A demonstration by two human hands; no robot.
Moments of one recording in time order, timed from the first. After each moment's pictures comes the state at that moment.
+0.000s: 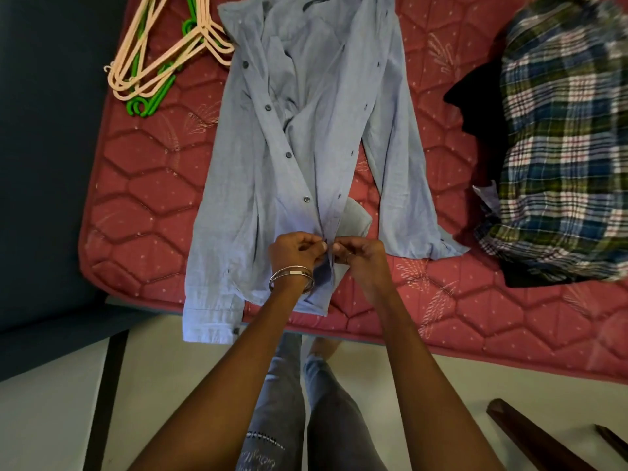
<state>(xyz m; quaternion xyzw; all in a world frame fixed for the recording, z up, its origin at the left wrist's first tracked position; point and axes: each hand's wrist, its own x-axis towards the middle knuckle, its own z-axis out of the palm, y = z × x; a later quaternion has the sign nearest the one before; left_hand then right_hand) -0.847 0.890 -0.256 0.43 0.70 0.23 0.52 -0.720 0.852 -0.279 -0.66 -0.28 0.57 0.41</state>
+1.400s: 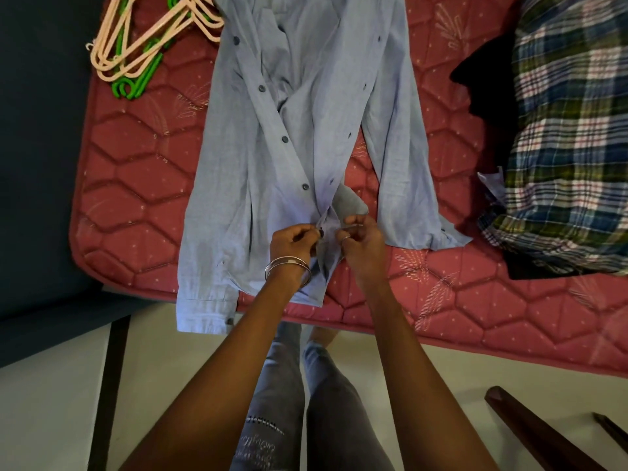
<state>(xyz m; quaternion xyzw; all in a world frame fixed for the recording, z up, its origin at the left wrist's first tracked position) -0.837 0.888 -0.270 0.35 0.73 0.22 0.55 -0.720 0.858 -0.288 -0.73 -0.22 0.50 0.40</state>
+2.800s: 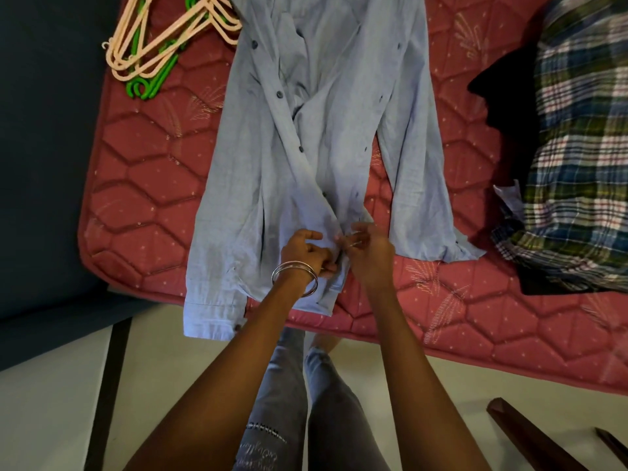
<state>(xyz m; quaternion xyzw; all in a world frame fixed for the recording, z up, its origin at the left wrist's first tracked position) -0.845 0.896 -0.277 0.24 0.71 0.14 0.65 -0.727 0.869 -0.283 -0.78 -0.35 0.42 0.30</state>
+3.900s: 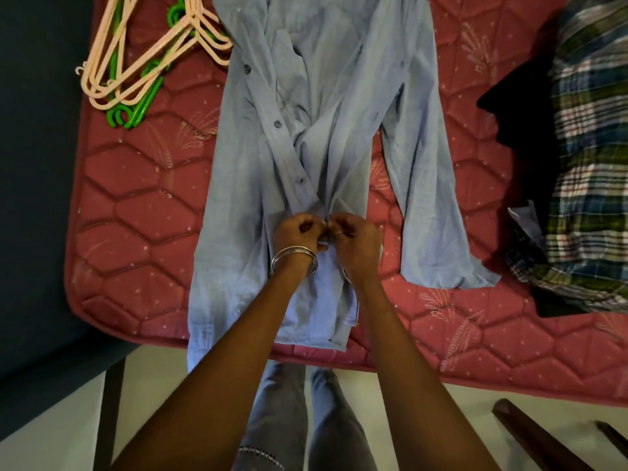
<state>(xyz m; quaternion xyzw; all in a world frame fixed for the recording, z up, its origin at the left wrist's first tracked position) -0.851 0.985 -0.320 0.34 0.68 0.23 0.60 -0.756 0.955 -0.310 -0.79 -0.38 0.37 0.31</state>
